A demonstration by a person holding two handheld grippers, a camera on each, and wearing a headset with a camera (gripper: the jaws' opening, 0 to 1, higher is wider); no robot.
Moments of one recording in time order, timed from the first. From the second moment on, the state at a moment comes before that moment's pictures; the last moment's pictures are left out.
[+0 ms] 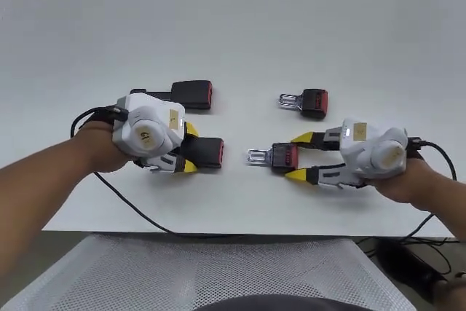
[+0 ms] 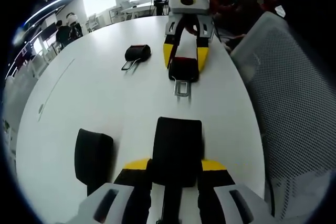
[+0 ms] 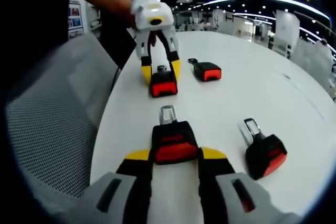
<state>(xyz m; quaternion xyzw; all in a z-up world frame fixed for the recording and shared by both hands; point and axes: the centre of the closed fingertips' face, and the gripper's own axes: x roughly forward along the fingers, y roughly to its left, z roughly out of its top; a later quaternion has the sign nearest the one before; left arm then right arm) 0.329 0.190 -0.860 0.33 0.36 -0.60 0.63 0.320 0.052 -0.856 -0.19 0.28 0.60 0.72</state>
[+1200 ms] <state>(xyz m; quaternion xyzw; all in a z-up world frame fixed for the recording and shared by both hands) 0.327 0.188 -0.860 0.36 0.37 -0.61 0.60 0.324 0.124 -0.859 -0.19 0.30 0.60 0.72</state>
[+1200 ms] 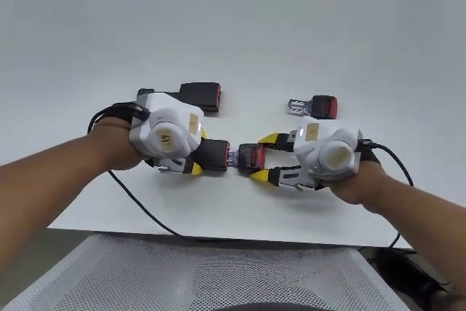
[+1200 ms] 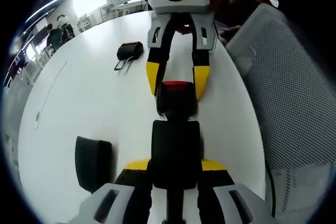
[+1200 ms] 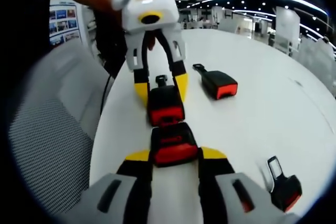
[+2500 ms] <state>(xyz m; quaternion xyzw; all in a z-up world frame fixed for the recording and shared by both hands) 0.329 0.191 -0.862 0.31 0.33 -0.63 0.63 0.329 0.125 -0.860 -0.20 0.29 0.59 0.73</state>
